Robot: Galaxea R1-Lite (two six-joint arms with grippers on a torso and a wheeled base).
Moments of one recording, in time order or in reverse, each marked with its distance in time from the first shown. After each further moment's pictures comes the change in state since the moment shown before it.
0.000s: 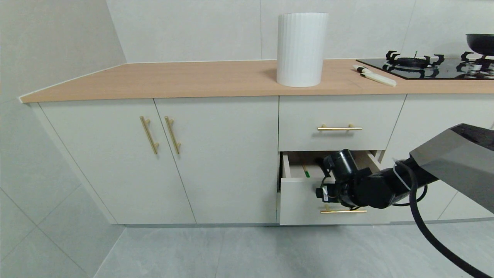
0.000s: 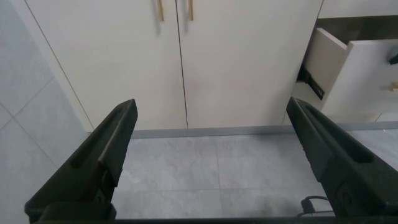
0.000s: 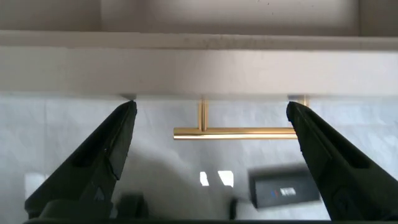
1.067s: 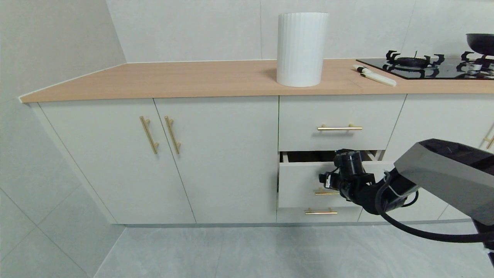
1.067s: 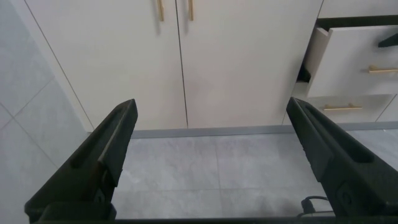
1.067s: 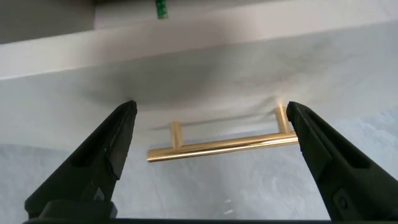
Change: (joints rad) left arm 0.000 0.000 0.000 0.000 0.000 0.000; right arm -0.105 0.160 -0.012 -0.454 0.001 -0.011
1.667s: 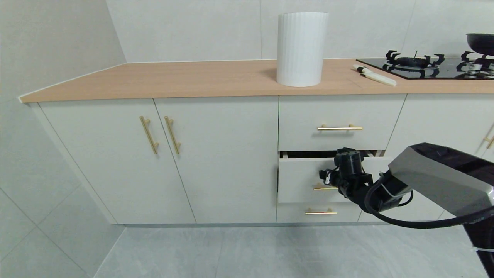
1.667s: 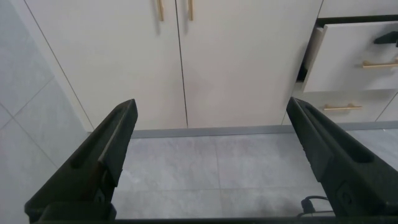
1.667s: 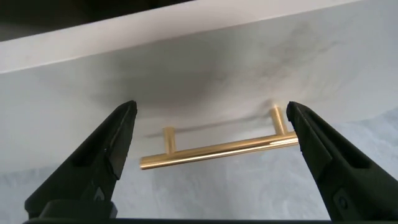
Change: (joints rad) left arm 0.000 0.000 0.000 0.000 0.000 0.000; right arm -0.025 0.068 -0.067 -0.065 -0.001 0.007
